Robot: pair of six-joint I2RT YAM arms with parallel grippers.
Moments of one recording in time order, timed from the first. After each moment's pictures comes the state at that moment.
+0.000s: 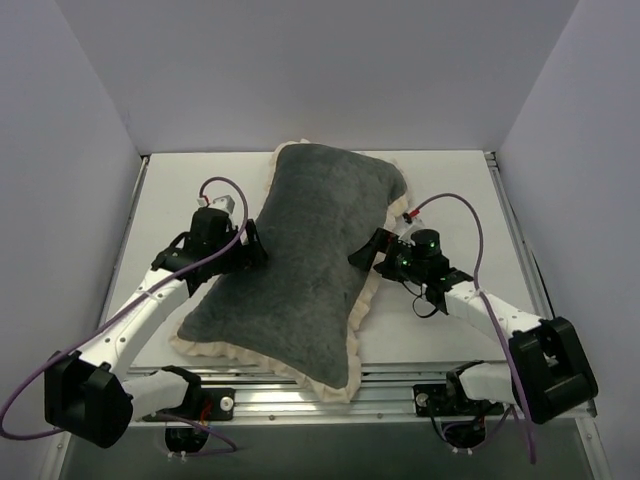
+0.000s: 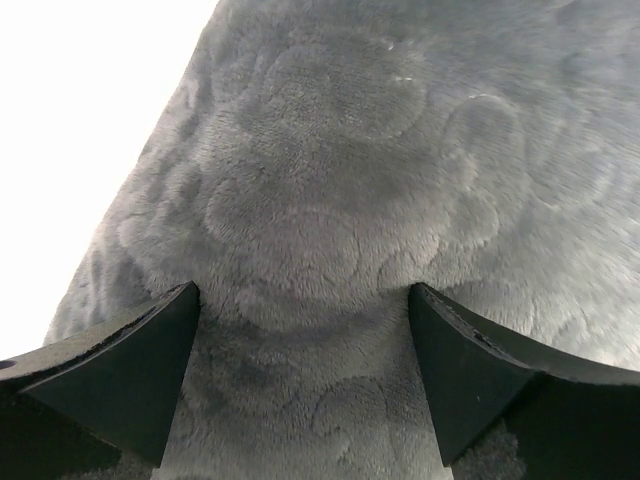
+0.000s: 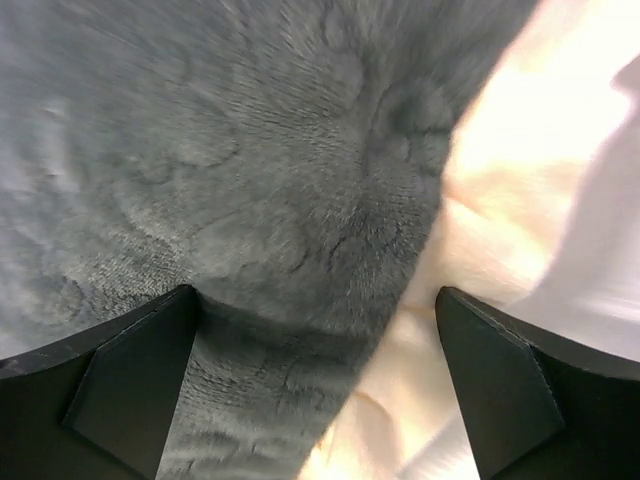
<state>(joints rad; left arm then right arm) -0.39 1.17 0.94 -0.53 -0.02 -0.55 0.37 1.23 0.55 0.17 -0.32 0.72</state>
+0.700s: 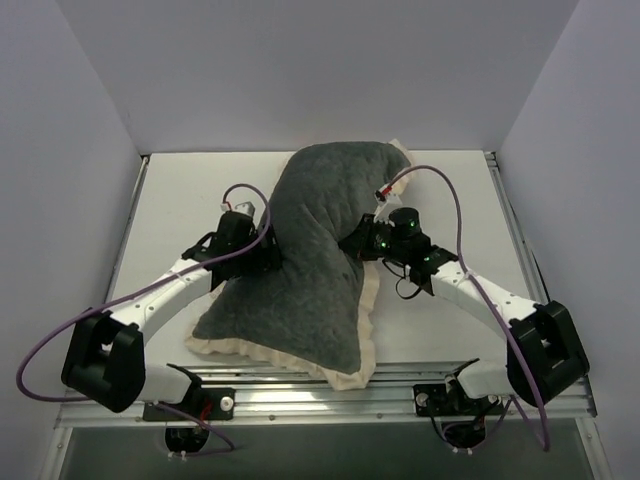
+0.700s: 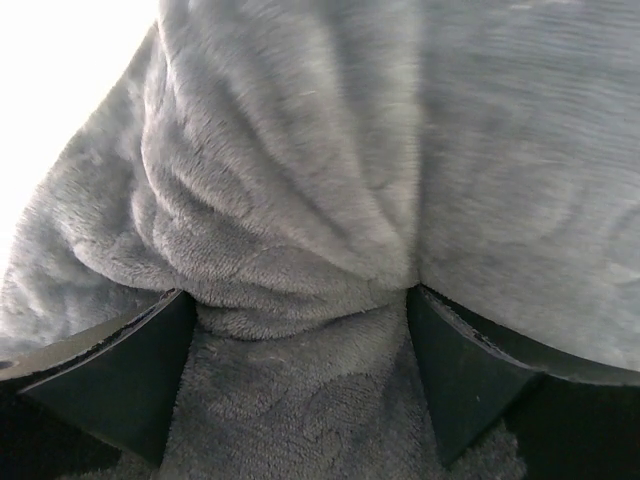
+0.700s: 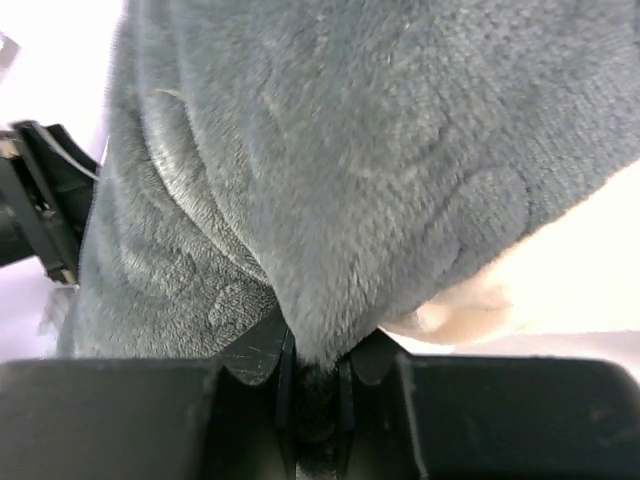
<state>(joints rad) -0.46 1.36 0.88 -0.34 -0.01 -0.63 0.51 1.36 0.76 0.16 -0.29 0.62</state>
